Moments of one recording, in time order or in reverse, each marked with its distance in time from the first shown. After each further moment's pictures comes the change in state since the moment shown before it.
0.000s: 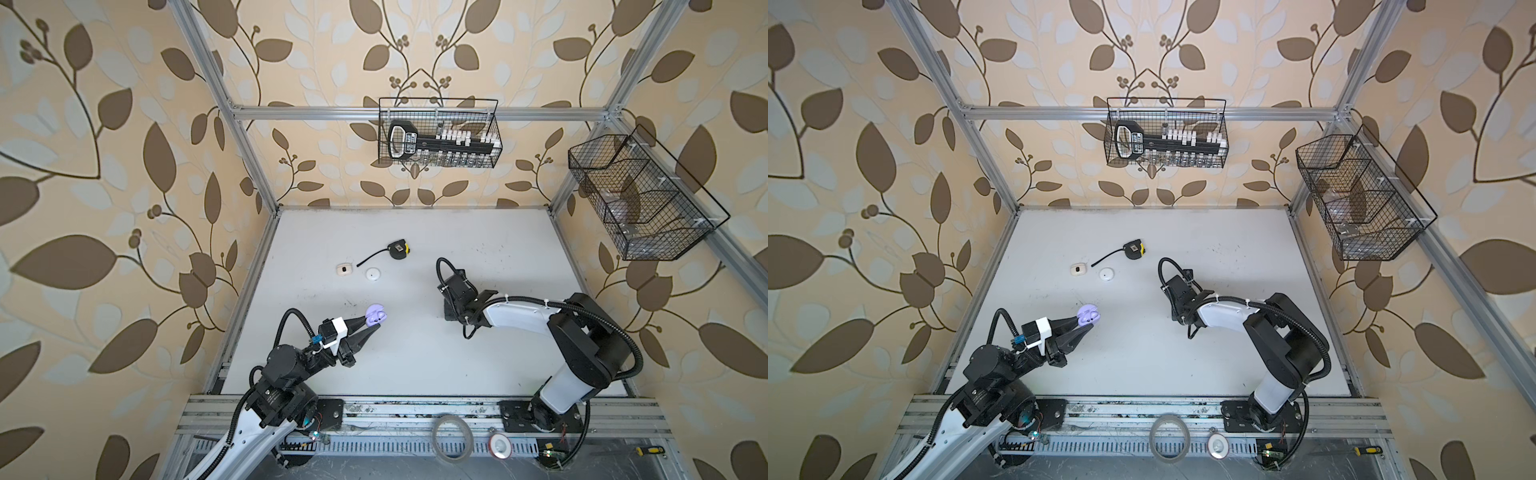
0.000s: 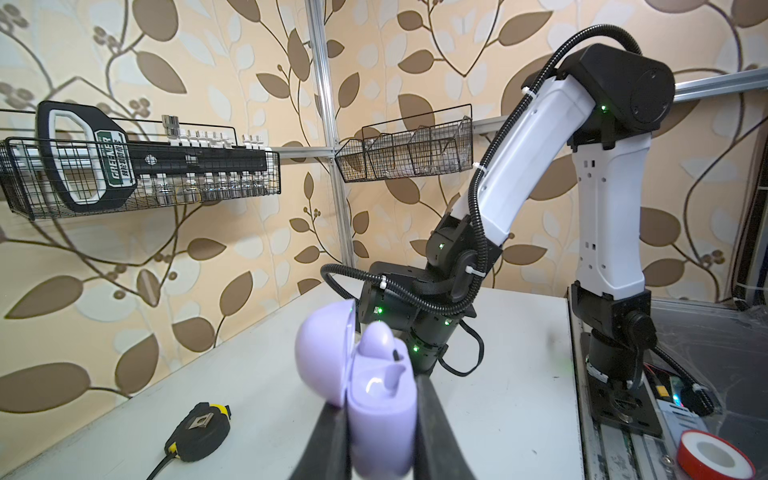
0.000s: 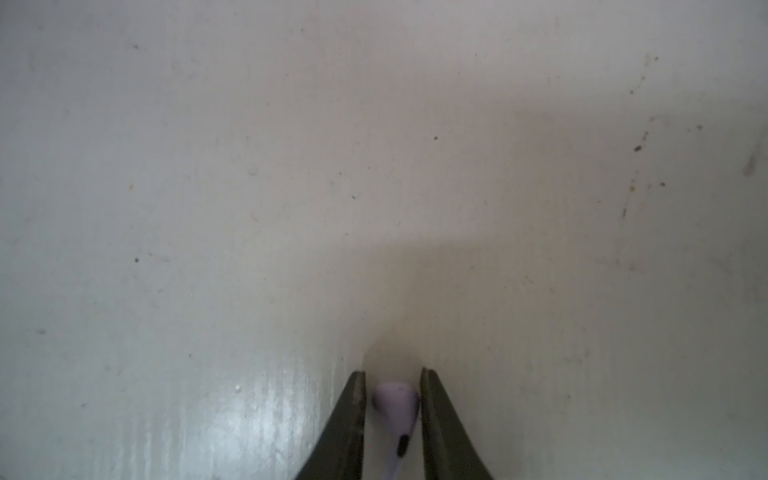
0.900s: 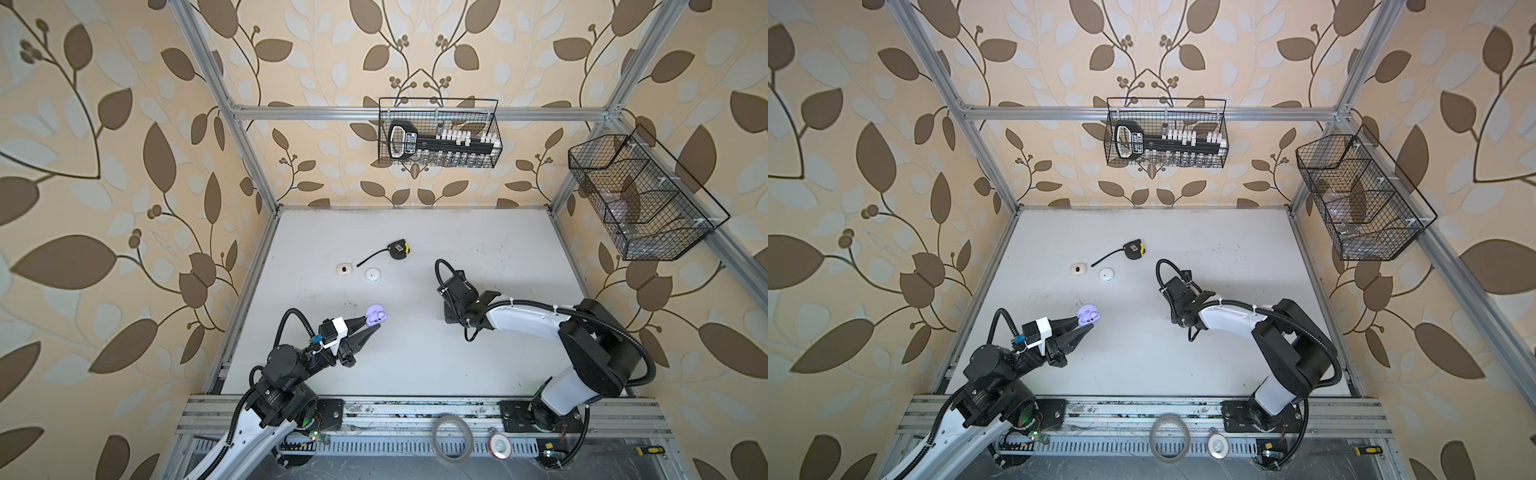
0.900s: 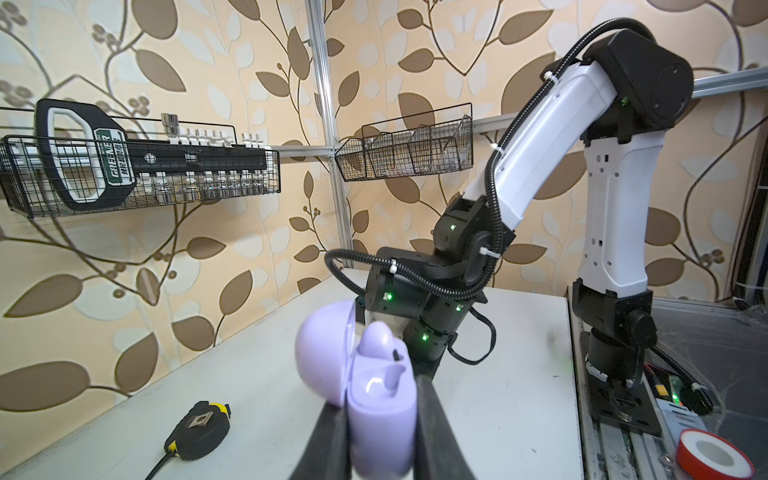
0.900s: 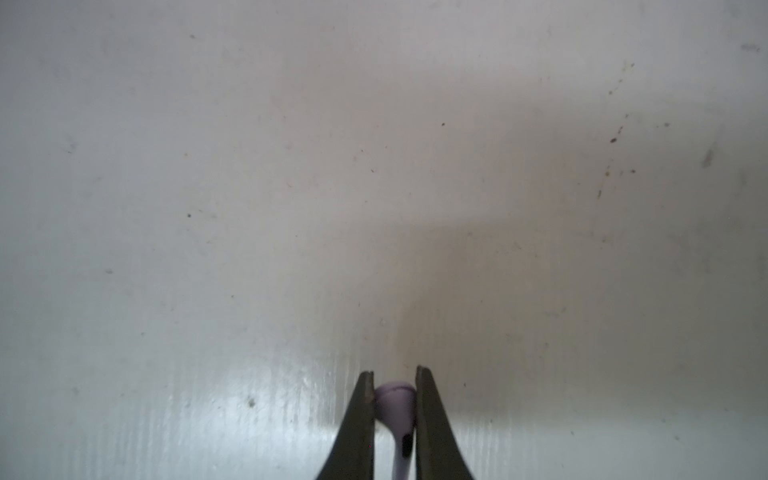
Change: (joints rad) left arm 0.000 0.000 0.000 -0.003 0.000 0.000; right arm 0.044 -0.119 0.010 -0.115 0.007 0.000
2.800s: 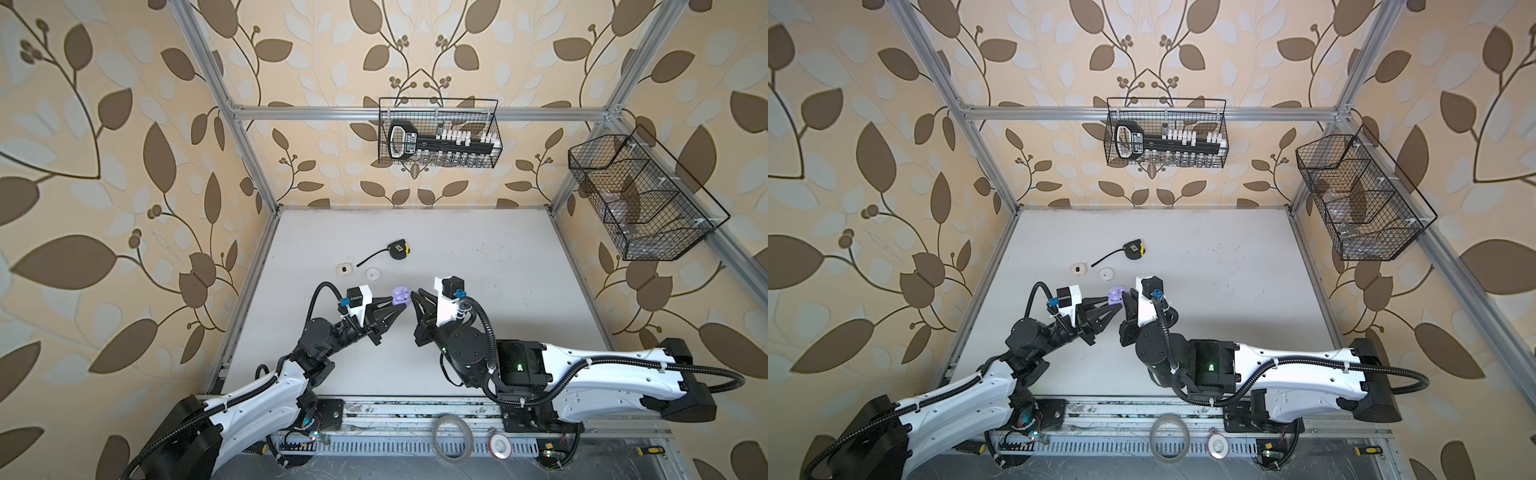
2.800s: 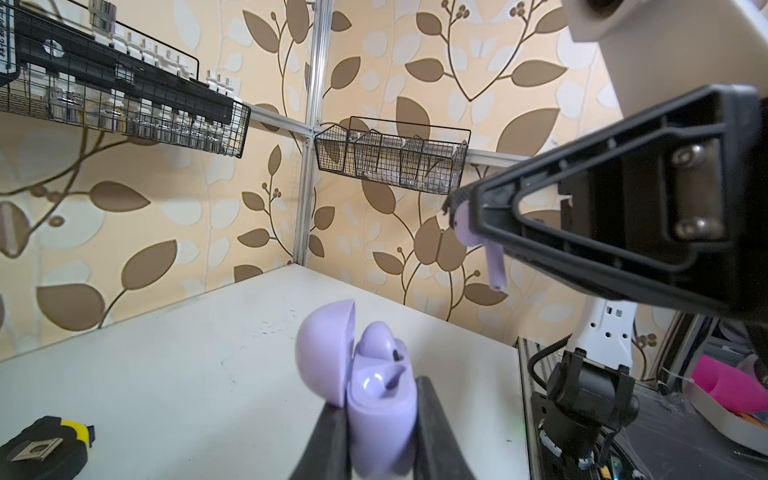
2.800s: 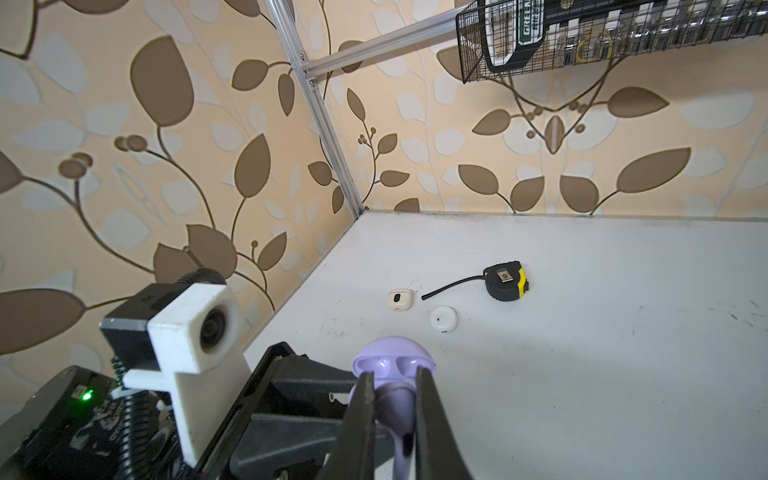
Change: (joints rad) left arm -0.059 0.753 0.004 0.786 0.000 -0.292; right arm 0.717 -0.372 0.163 0.377 0.566 -0.135
